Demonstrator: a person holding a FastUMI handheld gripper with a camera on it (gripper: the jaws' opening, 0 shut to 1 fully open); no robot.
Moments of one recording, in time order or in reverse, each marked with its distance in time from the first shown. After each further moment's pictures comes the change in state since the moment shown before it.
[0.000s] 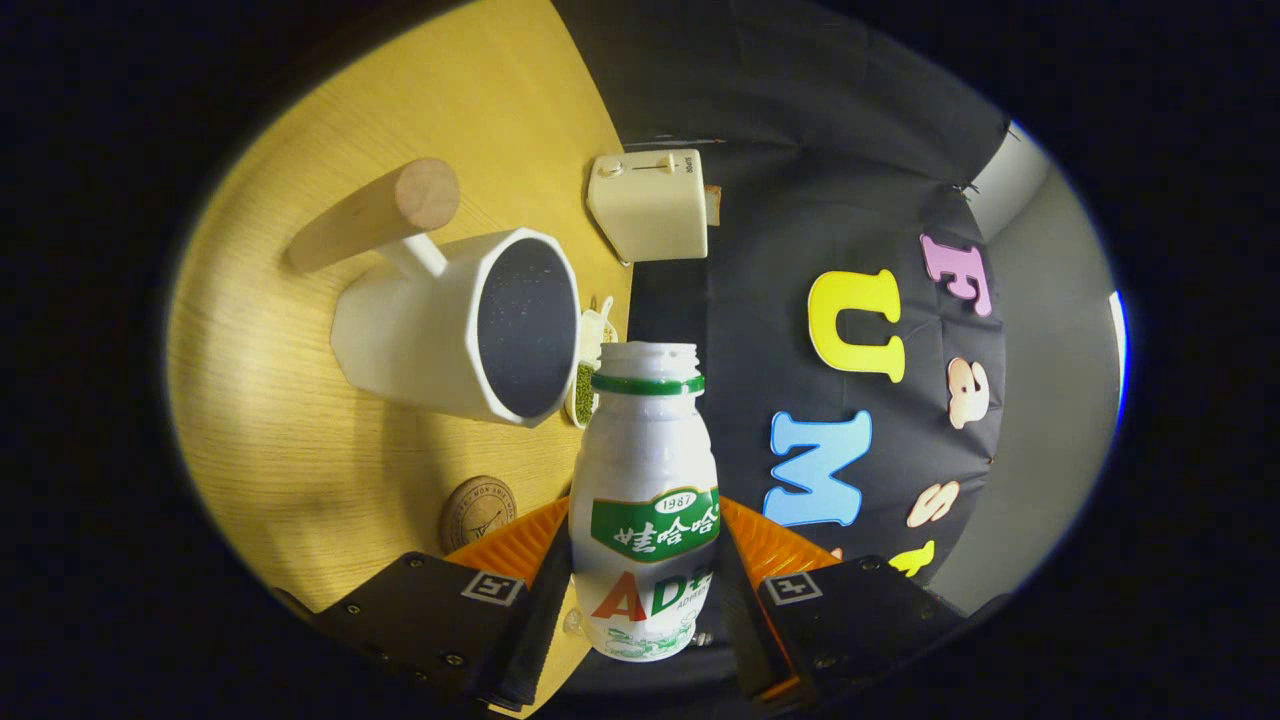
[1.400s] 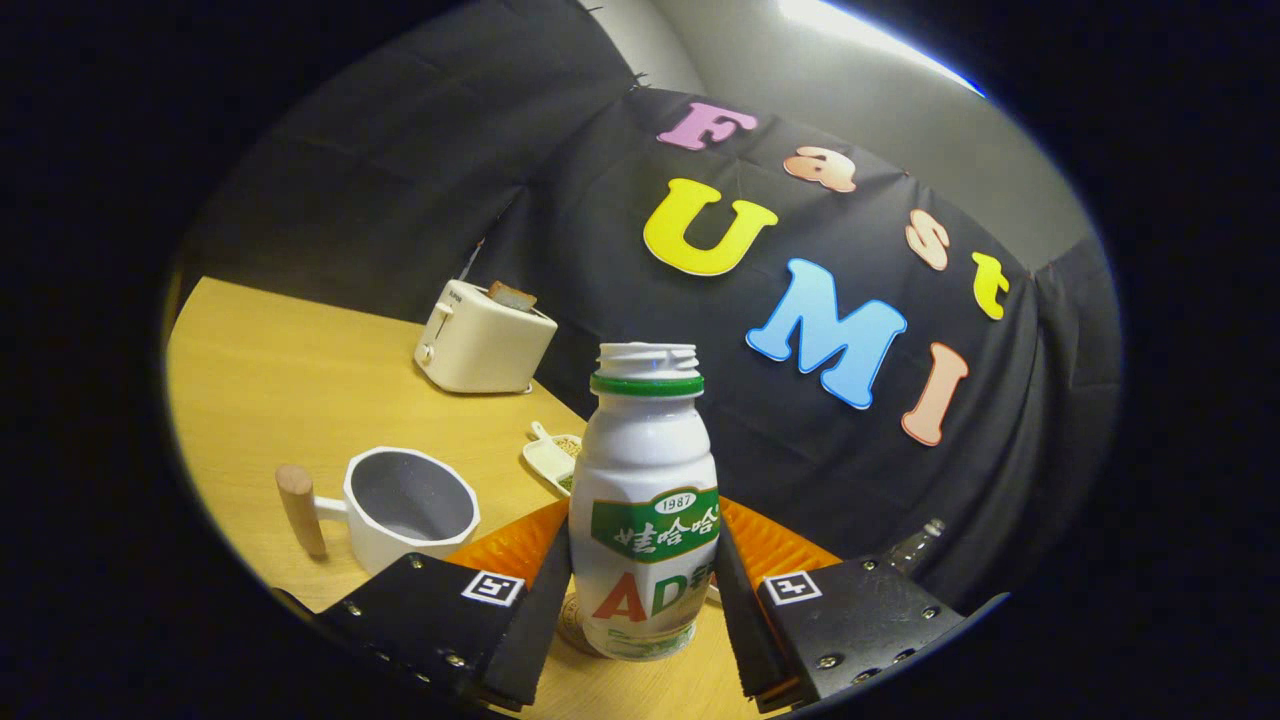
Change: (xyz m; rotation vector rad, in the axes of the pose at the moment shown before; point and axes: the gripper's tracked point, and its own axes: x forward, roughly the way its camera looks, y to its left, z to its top) arm 0.002 -0.017 -0.005 1.055 -0.219 0.020
